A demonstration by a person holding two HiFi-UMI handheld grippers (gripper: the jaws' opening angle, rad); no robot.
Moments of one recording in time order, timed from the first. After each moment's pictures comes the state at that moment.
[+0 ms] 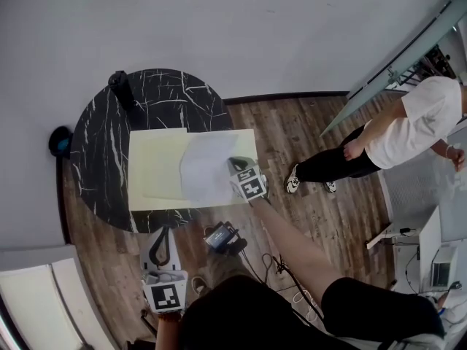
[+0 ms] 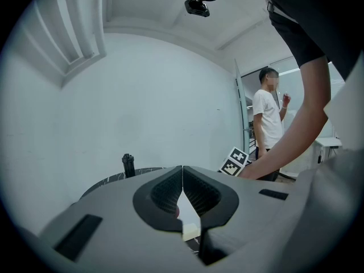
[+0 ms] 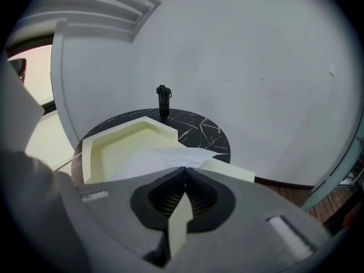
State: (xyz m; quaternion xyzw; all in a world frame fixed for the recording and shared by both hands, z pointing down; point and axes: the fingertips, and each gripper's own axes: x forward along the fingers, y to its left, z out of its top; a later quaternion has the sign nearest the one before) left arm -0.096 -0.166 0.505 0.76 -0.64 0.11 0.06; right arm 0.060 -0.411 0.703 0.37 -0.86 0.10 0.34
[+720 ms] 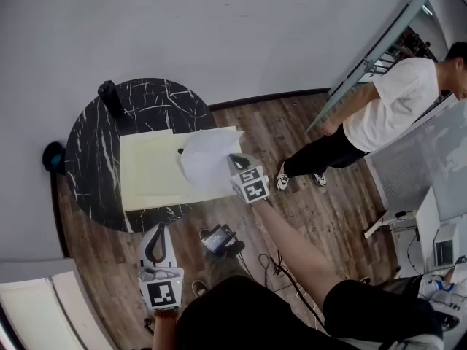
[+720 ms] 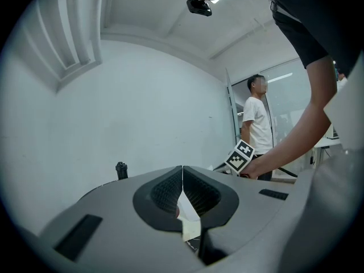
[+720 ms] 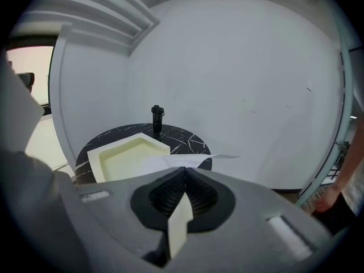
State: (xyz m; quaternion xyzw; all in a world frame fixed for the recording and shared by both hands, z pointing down) left arm -0.076 -0.131 0.483 0.78 -0.62 0.08 0.04; right arm 0.109 -0.370 0.628 0.43 -0.85 0.06 0.28
